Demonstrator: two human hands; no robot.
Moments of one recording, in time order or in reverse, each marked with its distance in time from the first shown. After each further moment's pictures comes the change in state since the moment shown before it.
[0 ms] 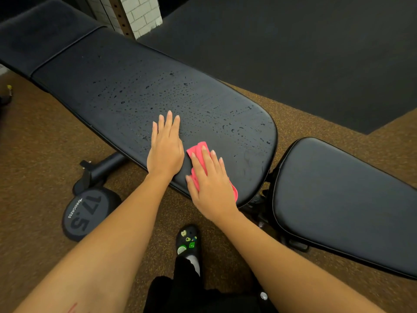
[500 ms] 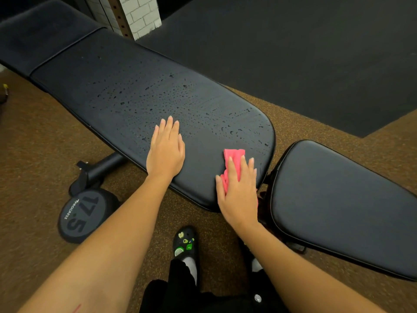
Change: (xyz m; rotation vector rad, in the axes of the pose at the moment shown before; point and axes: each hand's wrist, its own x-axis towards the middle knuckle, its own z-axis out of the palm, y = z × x) left_hand 0.001 0.000 0.002 -0.033 -0.013 -0.032; right_hand -0.023 0.036 -0.010 0.012 0.122 0.299
